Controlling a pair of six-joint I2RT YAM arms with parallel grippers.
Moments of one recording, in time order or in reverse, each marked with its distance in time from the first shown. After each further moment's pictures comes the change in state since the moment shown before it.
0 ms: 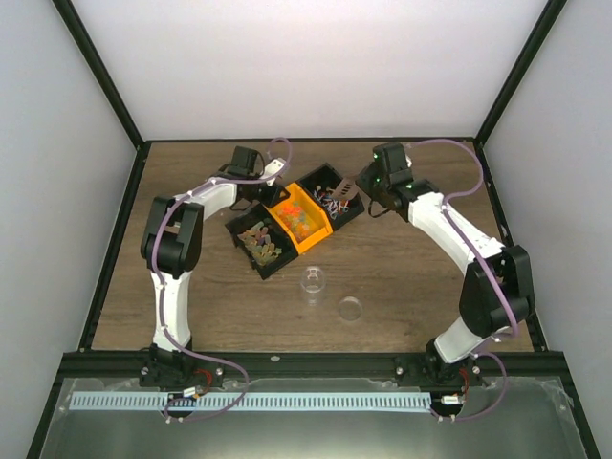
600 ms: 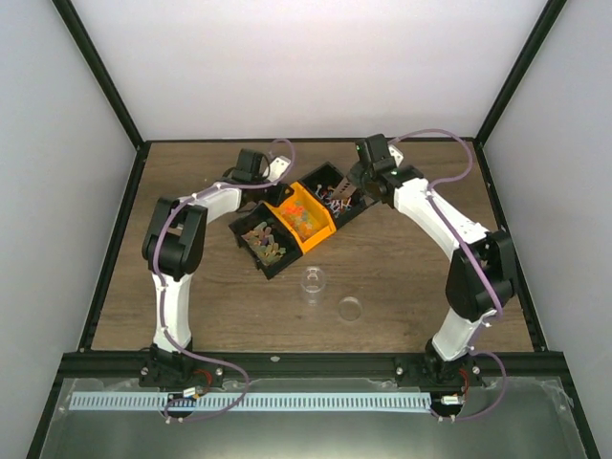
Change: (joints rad) left arm -0.033 -0.012 -0.055 0.152 -0.067 -0.115; right arm 0.061 0.118 0.177 -0.190 0.148 0.031
